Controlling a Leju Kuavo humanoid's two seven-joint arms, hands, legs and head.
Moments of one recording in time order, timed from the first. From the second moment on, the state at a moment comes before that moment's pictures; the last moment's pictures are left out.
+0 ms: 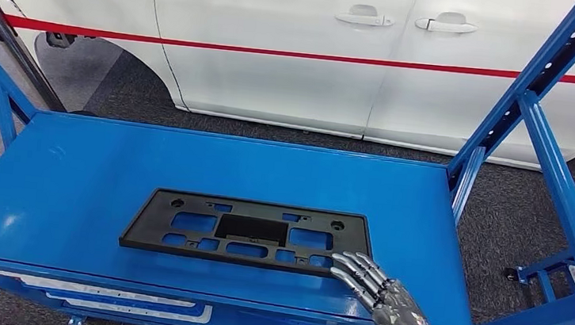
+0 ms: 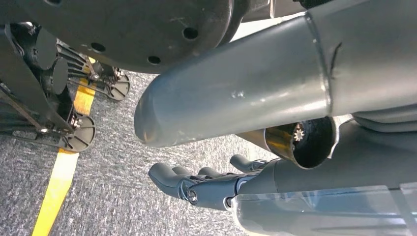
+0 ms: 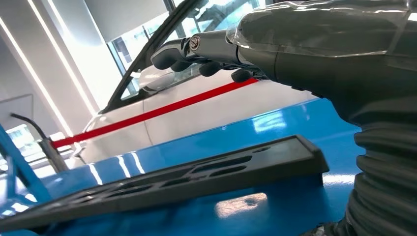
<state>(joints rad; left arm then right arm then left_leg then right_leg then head) 0.02 -0.30 1.56 -0.39 -1.28 -0.27 0.01 0.11 -0.36 0.41 -1.77 0.75 -0.15 -0.54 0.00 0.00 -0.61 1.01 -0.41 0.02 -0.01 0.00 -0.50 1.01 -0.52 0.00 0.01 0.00</state>
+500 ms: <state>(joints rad) 0.01 -0.30 1.56 -0.39 -1.31 -0.26 0.01 -0.22 -0.20 0.73 -1.51 0.82 -0.30 -0.37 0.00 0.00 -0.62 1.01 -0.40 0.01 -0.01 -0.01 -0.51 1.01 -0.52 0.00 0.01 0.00</state>
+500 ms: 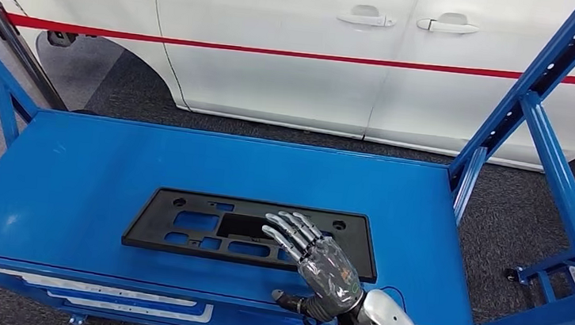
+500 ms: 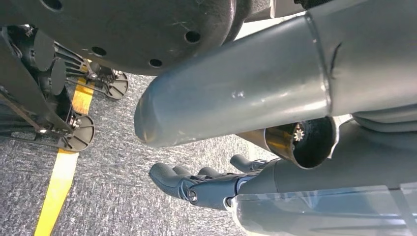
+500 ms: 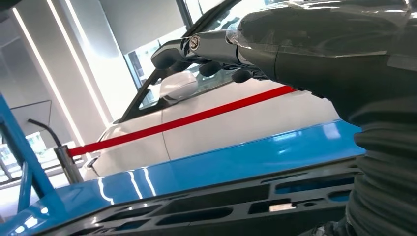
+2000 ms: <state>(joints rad) 0.01 -0.30 1.56 -0.39 -1.33 -0.27 0.01 -0.40 -0.07 0.91 -1.23 0.86 -0.22 -0.27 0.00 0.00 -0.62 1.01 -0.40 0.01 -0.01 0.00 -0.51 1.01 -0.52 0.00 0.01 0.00</state>
